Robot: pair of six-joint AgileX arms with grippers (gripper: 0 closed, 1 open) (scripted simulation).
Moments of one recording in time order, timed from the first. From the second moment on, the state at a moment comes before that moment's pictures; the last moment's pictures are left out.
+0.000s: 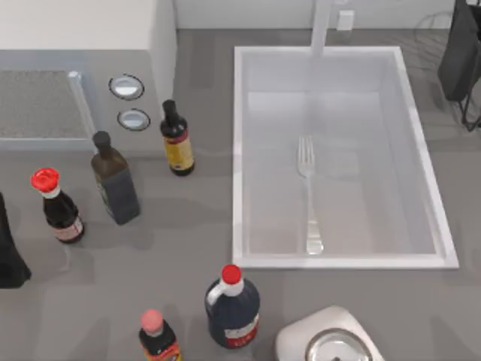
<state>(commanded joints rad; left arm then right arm) 0.00 0.00 0.00 0.00 0.00 0.00 0.00 0.00 0.00 0.00 0.00 0.00</state>
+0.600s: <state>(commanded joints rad) 0.00 0.00 0.00 0.00 0.00 0.00 0.01 0.06 0.05 -0.03 0.00 0.01</state>
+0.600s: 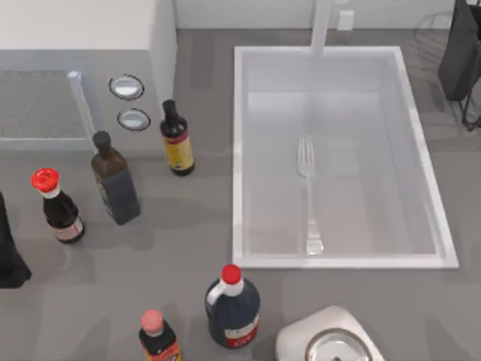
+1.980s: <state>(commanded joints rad) 0.00 0.00 0.00 0.00 0.00 0.00 0.35 2.15 2.10 -1.20 0.01 0.37</state>
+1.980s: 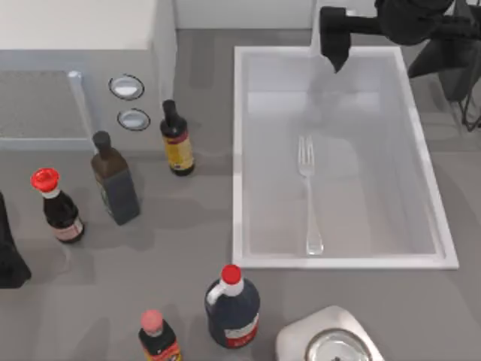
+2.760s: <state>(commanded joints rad) 0.00 0.00 0.00 0.00 0.00 0.00 0.44 2.69 2.63 -1.50 0.01 0.47</state>
